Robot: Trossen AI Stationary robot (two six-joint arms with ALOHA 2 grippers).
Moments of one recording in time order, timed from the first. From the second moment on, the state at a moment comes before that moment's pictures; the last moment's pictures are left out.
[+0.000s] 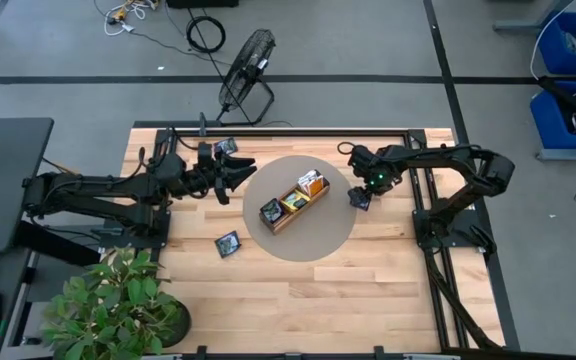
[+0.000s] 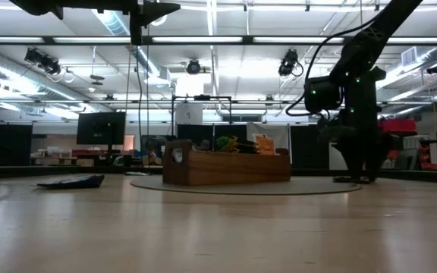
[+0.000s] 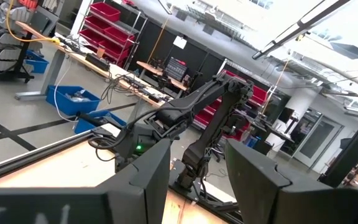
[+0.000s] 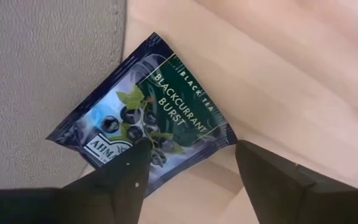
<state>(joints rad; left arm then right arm) 0.12 0.97 0.62 0.52 -0.15 -0.49 -0.58 1.54 0.74 -0.74 -0.05 0.48</state>
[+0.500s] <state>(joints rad) 0.12 0.97 0.62 0.52 -0.15 -0.49 -0.58 1.54 0.74 -0.68 -0.04 0.49</state>
